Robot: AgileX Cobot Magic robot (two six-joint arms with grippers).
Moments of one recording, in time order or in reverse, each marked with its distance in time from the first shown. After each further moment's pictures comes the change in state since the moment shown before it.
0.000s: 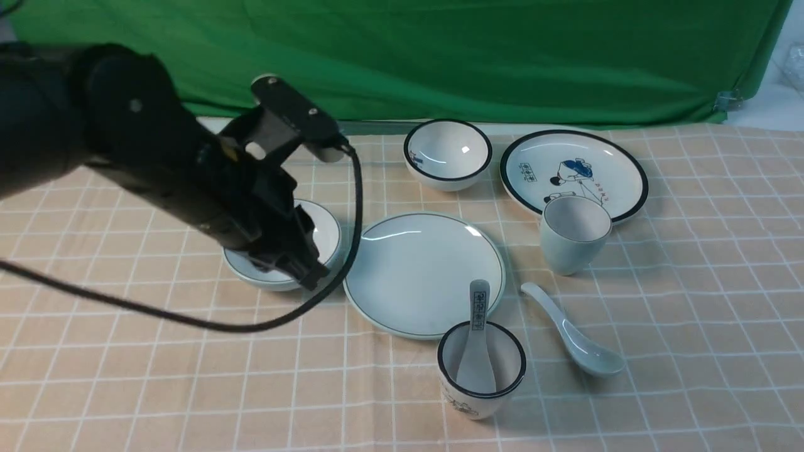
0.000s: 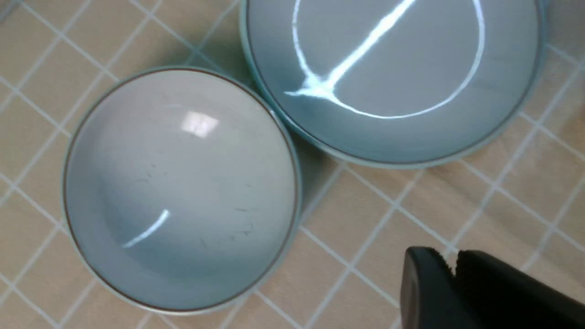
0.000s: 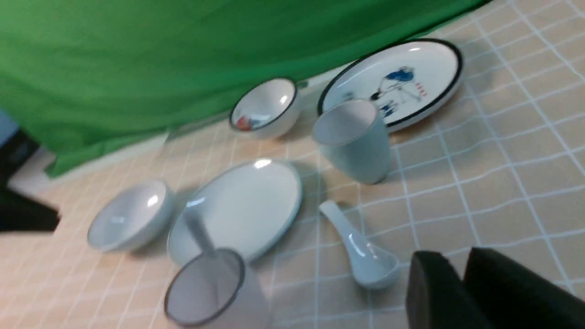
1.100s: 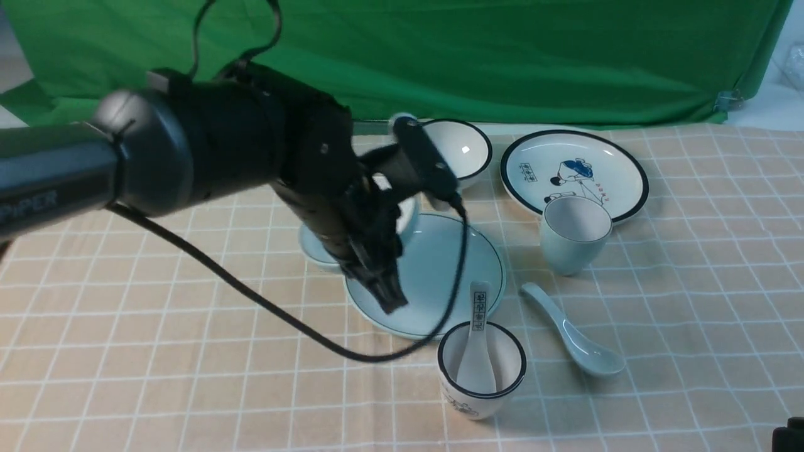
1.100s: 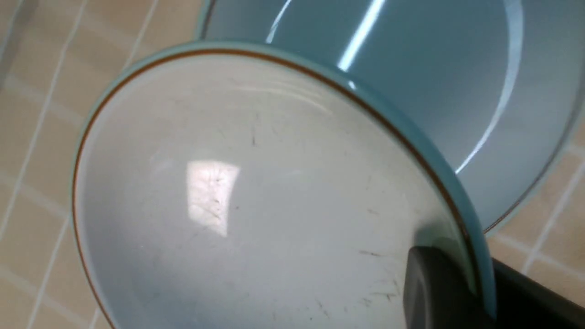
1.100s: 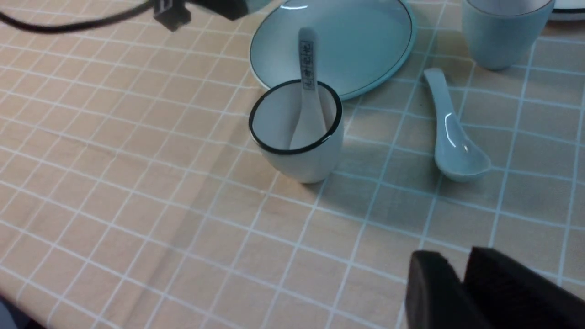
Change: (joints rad) right arm 0.199 0.243 -0.233 0.000 0.295 -0.174; left arm -0.216 0.221 -0.137 0.183 -0.062 0.026
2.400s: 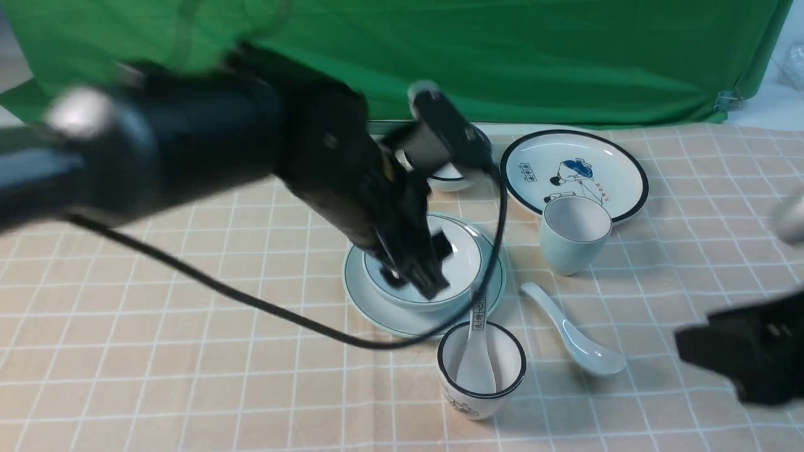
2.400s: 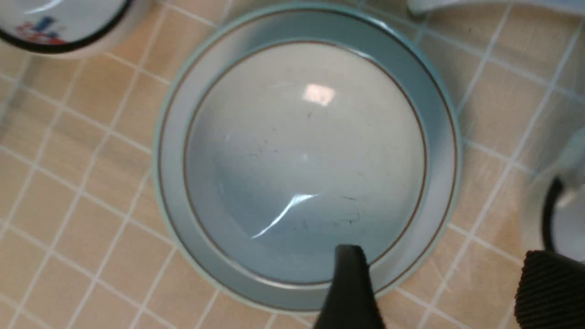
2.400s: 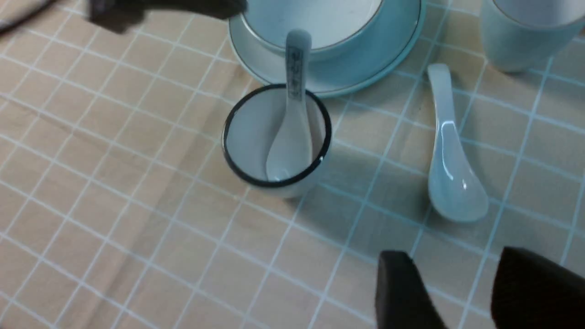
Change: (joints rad) right arm 0.000 0.576 -0.317 -0.001 -0.003 -0.155; left arm -0.055 -0.189 0.015 -0.016 0.016 -0.238
